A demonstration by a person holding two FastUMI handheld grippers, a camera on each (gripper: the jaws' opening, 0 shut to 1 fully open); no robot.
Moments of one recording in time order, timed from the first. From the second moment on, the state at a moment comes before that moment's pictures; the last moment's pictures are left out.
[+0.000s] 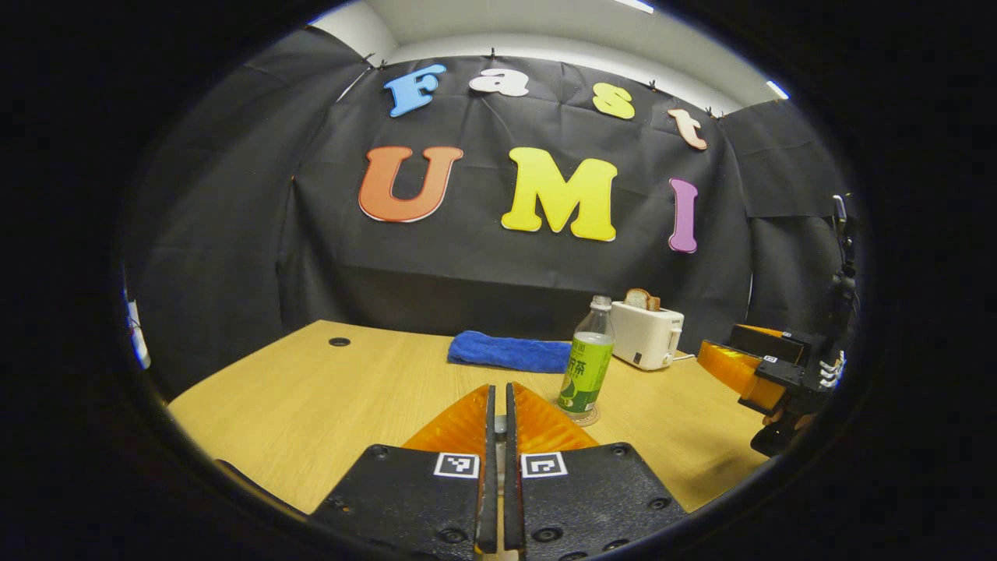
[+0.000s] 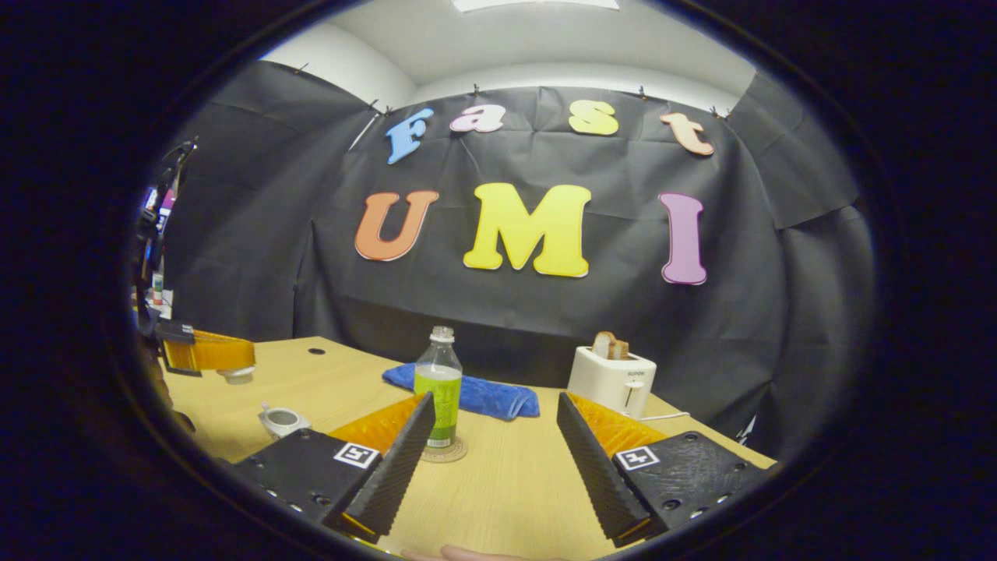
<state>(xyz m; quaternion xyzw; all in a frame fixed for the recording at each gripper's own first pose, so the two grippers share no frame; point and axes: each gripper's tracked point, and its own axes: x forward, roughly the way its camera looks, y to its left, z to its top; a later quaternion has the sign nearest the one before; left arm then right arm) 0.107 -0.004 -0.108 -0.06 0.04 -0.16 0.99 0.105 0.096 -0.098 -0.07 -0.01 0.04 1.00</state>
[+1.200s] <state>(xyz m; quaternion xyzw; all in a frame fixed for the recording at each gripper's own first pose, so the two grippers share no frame) 0.148 -0.022 -0.168 0.00 0.07 -0.08 0.99 0.075 0.064 -0.096 -0.07 -0.04 0.03 1.00</state>
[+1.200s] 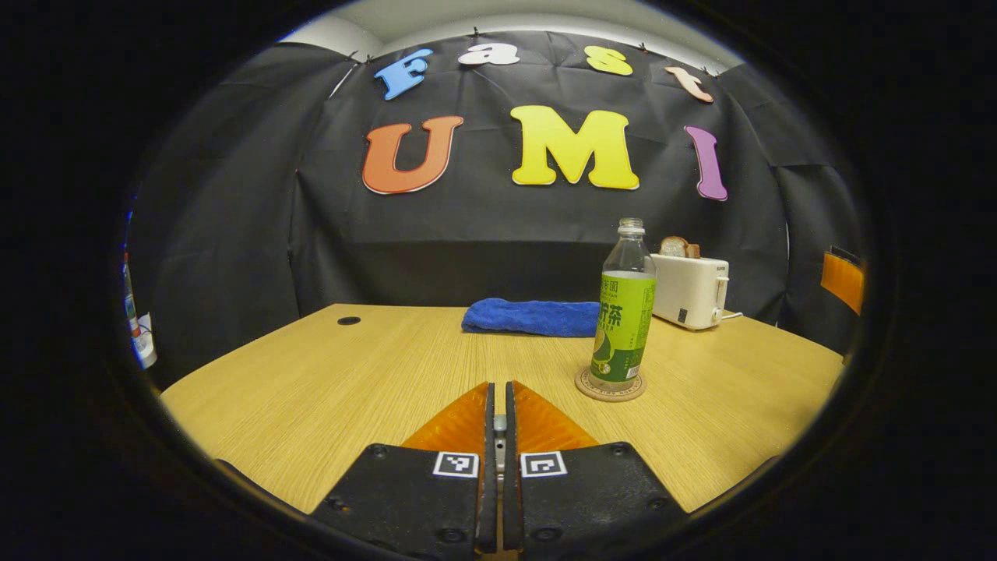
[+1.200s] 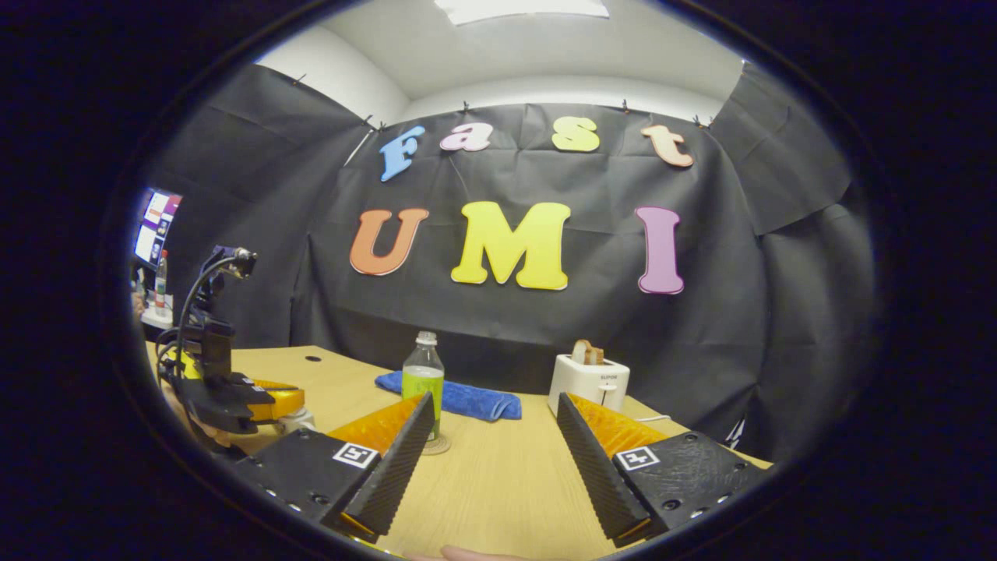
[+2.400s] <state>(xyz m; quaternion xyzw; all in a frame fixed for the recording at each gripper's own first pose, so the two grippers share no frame) 0.041 -0.027 -0.048 0.01 0.05 -0.06 1.00 0.035 0.047 -0.061 -0.05 0.00 0.01 1.00</state>
